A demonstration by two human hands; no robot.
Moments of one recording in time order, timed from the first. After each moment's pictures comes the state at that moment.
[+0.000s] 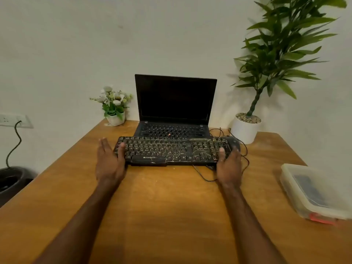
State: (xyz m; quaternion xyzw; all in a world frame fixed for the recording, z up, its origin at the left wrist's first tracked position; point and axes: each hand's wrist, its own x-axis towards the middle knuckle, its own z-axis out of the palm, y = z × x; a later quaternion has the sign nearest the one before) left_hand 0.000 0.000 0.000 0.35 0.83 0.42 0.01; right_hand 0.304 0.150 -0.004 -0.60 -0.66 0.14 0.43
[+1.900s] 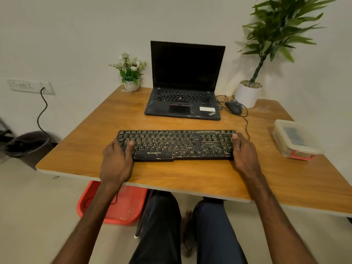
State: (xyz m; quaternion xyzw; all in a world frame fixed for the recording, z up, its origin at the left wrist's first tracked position) left_hand 0.050 -0.176 -0.034 0.40 0.86 0.31 0.02; right_hand 0.384 0.016 -0.008 -0.52 -0.76 0.16 0.35
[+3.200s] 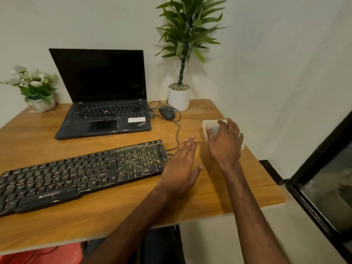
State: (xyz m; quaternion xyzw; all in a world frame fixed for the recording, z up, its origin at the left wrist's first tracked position) left_hand 0.368 -0.004 0.013 0.79 0.56 0.24 0.06; right_hand 0.509 0.083 0.046 -0.67 -0.67 -0.01 0.31
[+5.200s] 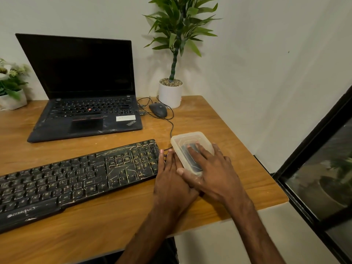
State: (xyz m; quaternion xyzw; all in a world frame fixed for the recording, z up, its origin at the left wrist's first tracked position) left_hand 0.367 -0.011 -0.023 0.76 0.61 0.23 -0.02; right_hand 0.500 0.006 0.039 -0.57 -0.82 0.04 0.05
